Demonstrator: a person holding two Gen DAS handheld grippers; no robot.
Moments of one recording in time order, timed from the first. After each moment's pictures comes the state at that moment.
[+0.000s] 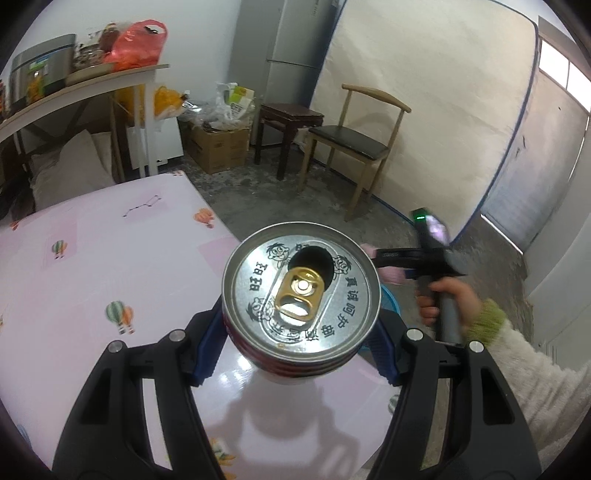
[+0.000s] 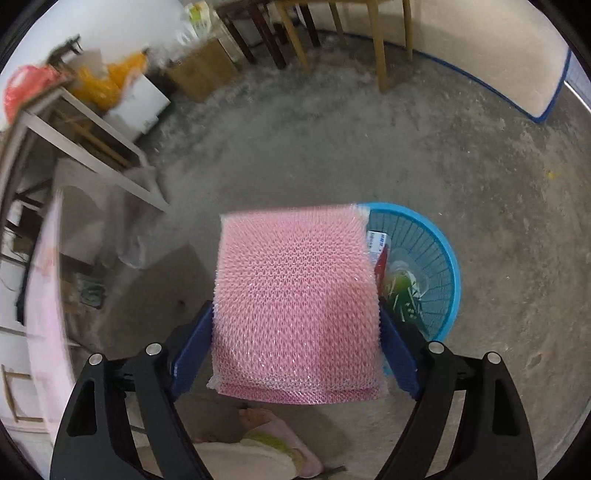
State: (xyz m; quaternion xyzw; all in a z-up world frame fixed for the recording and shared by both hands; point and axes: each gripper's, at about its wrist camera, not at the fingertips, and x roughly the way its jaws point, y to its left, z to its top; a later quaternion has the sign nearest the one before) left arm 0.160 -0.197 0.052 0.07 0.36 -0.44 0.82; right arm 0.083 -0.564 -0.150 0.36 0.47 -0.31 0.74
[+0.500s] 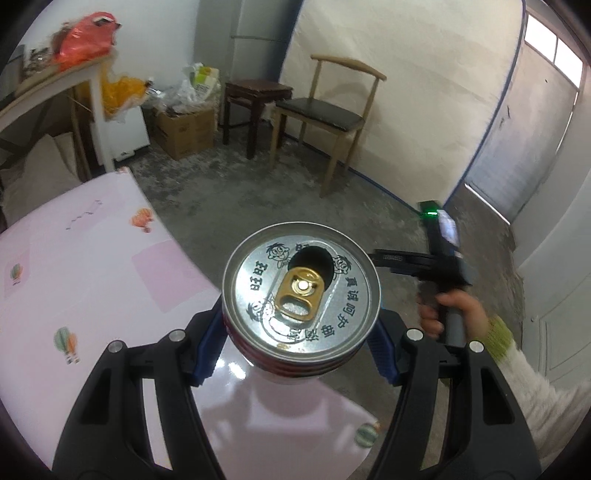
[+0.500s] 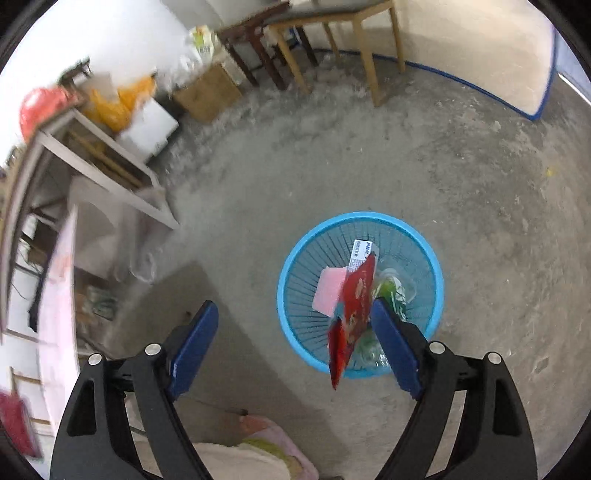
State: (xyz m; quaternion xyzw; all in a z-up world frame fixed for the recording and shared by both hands) left arm 0.164 -0.289 0.038 0.11 0.39 -0.48 0.78; right arm 0.002 -0.563 -0.124 0.39 0.40 -0.30 0.78
